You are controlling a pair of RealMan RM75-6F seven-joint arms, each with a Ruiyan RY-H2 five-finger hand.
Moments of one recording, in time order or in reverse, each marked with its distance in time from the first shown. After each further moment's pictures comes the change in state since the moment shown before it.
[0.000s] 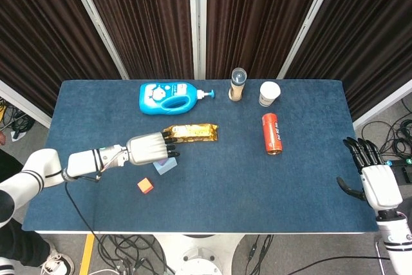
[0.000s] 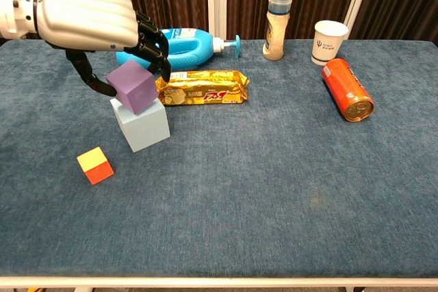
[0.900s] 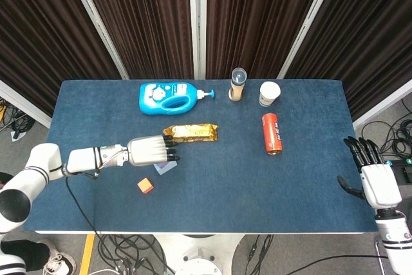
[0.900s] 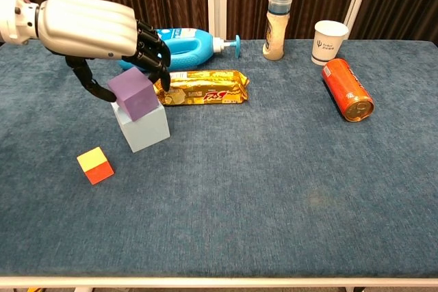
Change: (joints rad) left arm -0.009 -0.093 0.076 0.211 0.030 0.129 -0.120; right arm 0.006 -0.016 0.001 0.009 0.022 -0.012 -0.028
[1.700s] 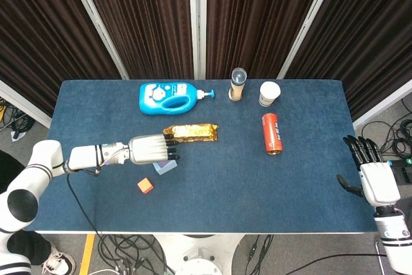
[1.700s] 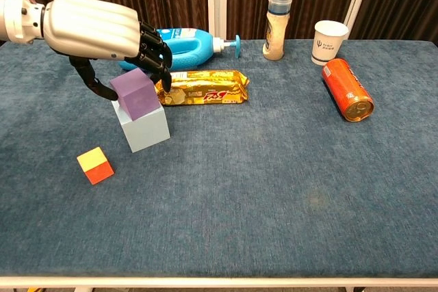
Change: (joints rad) left arm -0.014 -0.040 0.034 0.087 -0.010 0.025 -0.041; right arm 0.011 -0.002 0.005 -0.003 0.022 -0.027 -0.017
